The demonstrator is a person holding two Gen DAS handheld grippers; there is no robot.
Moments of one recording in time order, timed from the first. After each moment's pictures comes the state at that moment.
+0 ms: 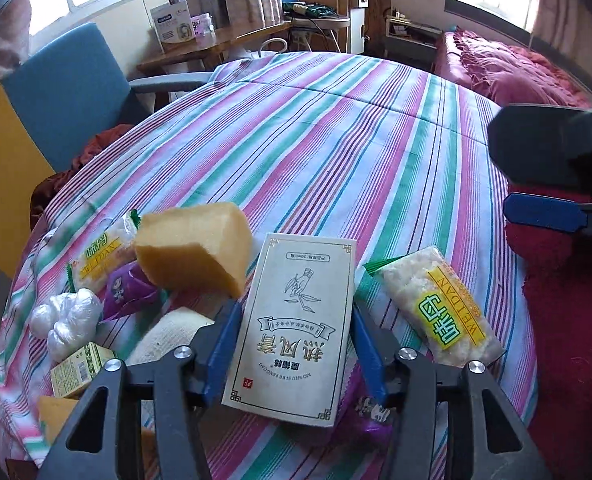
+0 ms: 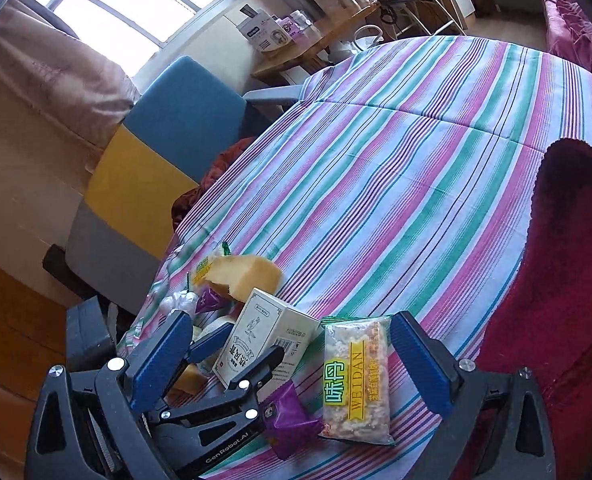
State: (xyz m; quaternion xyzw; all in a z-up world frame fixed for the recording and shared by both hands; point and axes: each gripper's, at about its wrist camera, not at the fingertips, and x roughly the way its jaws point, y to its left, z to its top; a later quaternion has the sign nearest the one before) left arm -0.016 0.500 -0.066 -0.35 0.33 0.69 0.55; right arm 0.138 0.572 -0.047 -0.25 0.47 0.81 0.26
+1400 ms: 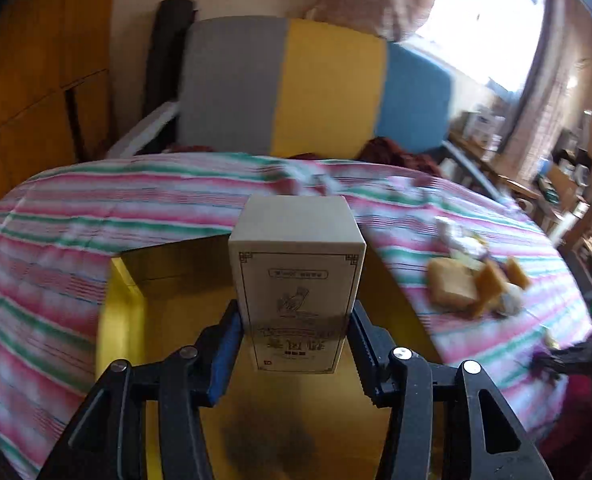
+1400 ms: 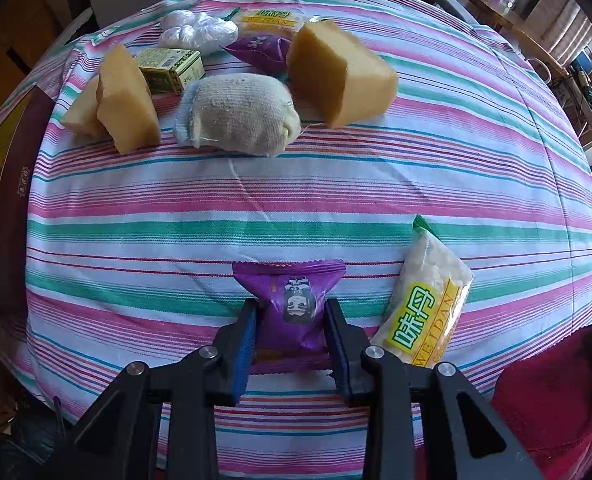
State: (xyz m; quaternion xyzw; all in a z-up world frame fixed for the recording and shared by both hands) left arm -0.149 0.062 -0.003 -0.40 0.00 0.89 0.20; right arm 0.026 0.479 -0.101 -0.63 0.11 0.76 0.14
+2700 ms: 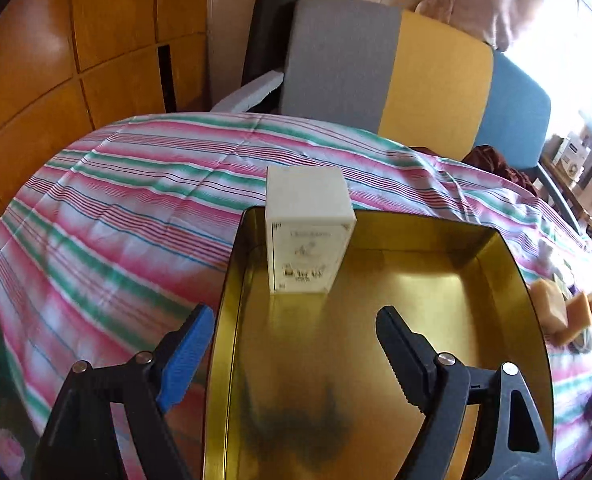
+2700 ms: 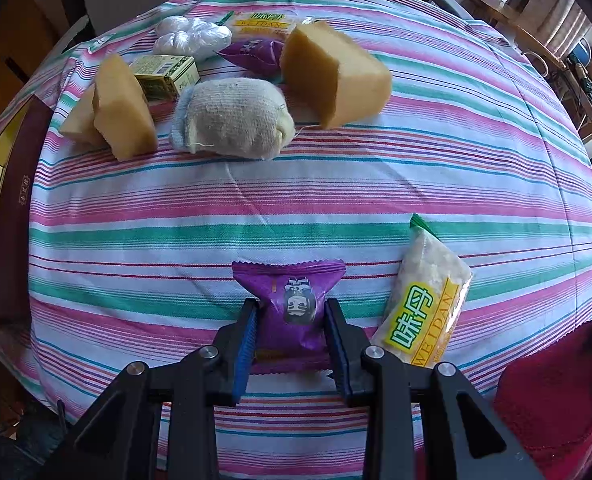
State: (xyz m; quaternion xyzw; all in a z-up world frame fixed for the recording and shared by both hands) left arm -0.160 0.002 -0.040 -0.43 -0.02 0.90 0.06; right arm 0.022 0.484 -0.112 -0.62 0.13 0.76 0.14
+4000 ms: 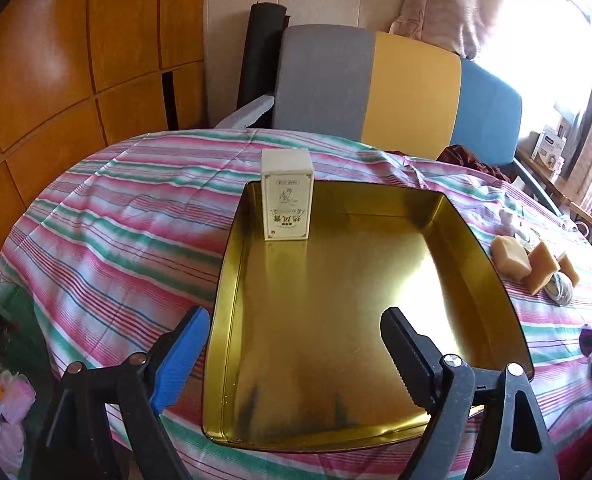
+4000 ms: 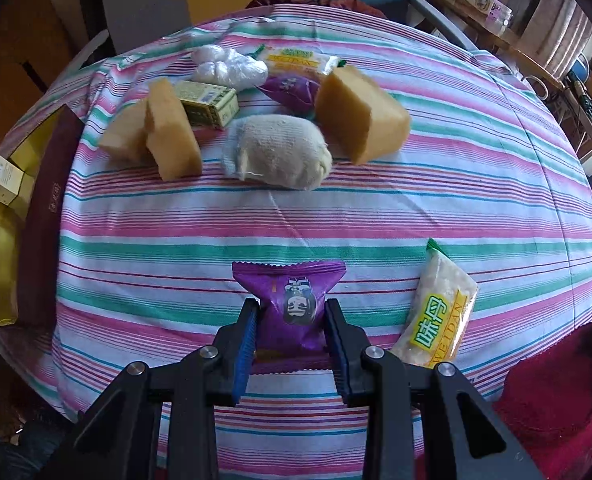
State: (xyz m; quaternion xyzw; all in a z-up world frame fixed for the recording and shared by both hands) left arm -0.055 -0.002 -0.025 -0.39 -0.01 0.92 0.07; right arm 0.029 0.451 -0.065 -0.58 0.11 0.80 0.13
